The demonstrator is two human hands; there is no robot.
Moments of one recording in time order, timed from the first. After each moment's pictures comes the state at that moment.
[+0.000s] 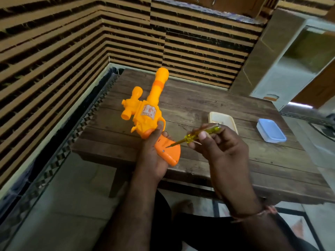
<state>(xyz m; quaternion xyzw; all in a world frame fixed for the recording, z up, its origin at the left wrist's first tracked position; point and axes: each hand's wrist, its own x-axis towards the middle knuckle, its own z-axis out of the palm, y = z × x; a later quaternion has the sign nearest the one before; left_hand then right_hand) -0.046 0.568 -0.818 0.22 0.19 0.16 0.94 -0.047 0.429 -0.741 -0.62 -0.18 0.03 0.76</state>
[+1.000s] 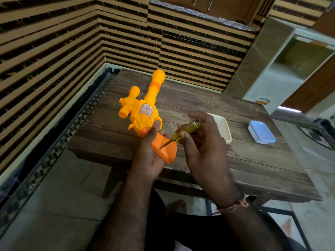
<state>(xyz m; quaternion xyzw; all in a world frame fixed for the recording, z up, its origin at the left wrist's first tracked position) -0.045 0.570 -0.832 0.25 0.13 0.15 0.95 -0.051 0.441 -0.736 -0.78 -0.29 -0.06 0.55</state>
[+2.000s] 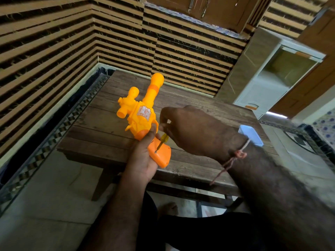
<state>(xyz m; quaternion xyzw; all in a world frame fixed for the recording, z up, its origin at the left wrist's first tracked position) -0.034 0.568 -0.844 0.29 0.13 0.13 0.94 -0.028 0.472 -0.649 -0.88 -0.47 0.03 0.02</state>
